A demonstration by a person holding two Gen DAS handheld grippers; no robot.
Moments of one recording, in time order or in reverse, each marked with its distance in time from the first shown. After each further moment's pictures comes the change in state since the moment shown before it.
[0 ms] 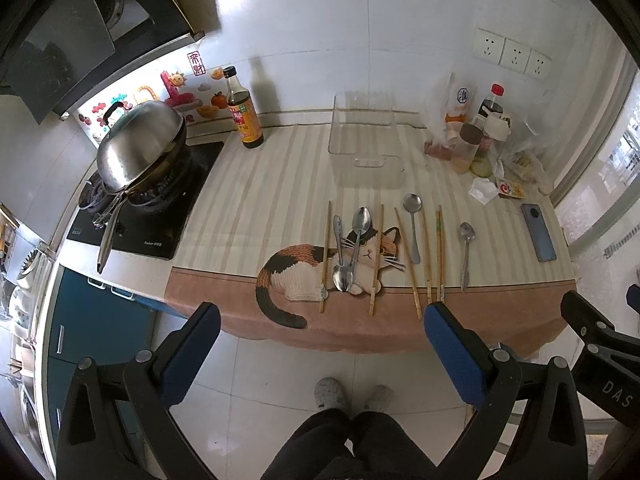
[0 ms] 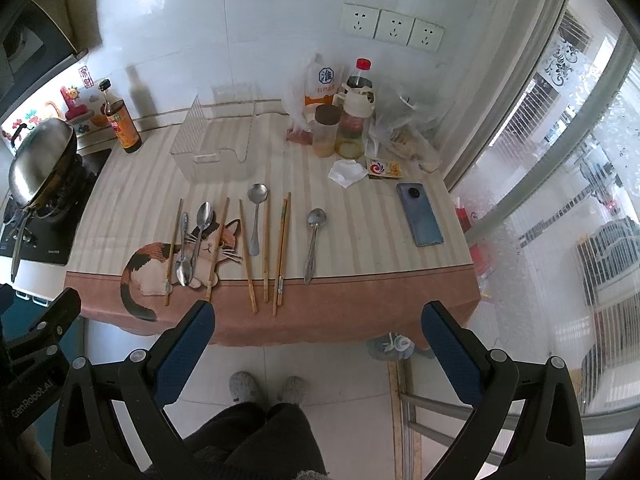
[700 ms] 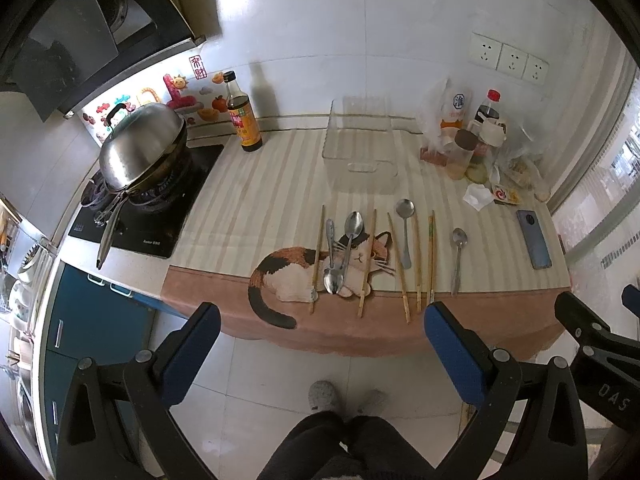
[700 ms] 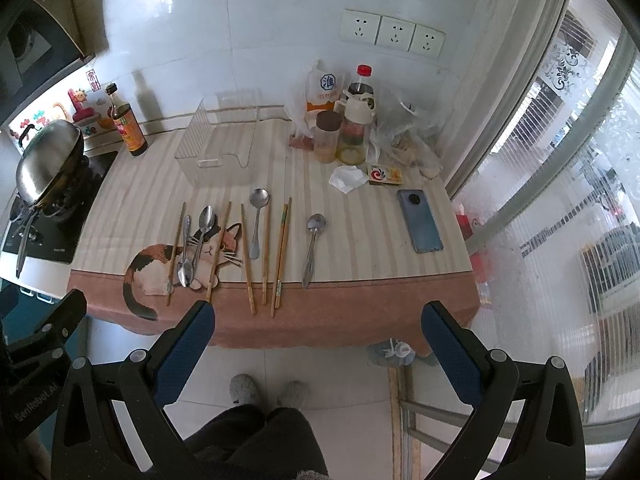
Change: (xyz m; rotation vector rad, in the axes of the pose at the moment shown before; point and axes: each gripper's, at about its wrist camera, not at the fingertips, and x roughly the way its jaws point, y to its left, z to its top) left arm -0.008 -0.010 -0.005 -0.019 -0.028 0.007; right arm -0.006 -0.014 -0.001 -0.013 -0.019 0.027
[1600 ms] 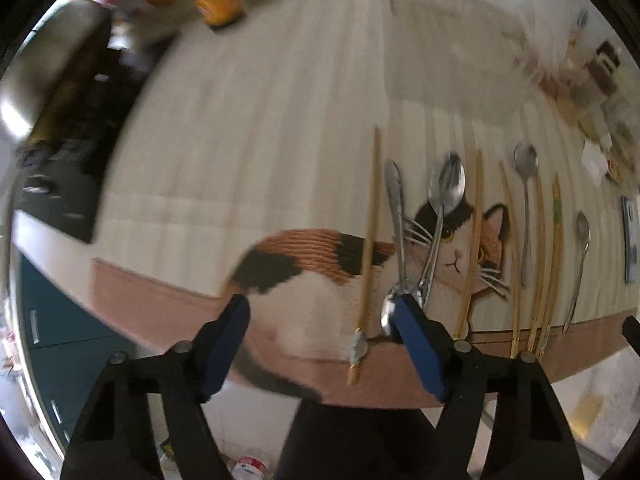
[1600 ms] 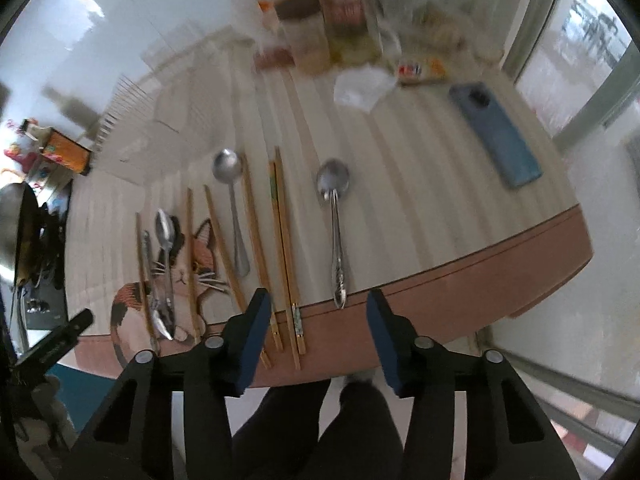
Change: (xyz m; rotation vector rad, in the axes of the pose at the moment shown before) left arm 0.302 0.052 0.039 -0.014 0.425 -0.033; right arm 0.253 -0.015 0.029 0.279 0.301 0.144
